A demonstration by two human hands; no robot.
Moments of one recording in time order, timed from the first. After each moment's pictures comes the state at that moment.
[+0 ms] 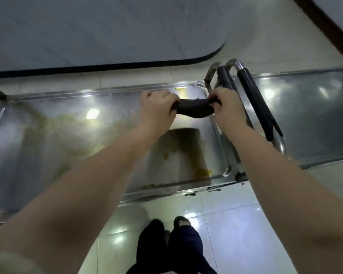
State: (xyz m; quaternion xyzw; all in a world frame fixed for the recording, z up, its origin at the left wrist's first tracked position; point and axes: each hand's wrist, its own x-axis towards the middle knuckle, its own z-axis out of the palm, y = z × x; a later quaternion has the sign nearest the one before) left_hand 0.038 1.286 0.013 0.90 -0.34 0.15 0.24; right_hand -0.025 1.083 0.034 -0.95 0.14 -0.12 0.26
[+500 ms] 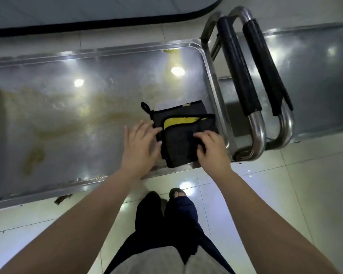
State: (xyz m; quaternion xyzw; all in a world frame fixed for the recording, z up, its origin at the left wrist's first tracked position) left_hand -0.060 1.328 -0.119 0.93 -0.25 -0.06 0.27; right_hand -0.150 1.112 -0.106 -0.95 0.17 0.01 0.27
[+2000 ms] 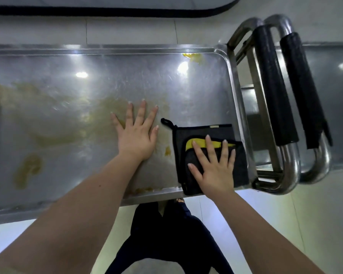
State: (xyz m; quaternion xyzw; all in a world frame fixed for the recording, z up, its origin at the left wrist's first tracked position) left_hand 0.038 1.331 -0.163 0.98 -0.18 -0.11 0.07; right_hand -0.121 1.130 -0.151 -0.98 0.12 0.15 0.03
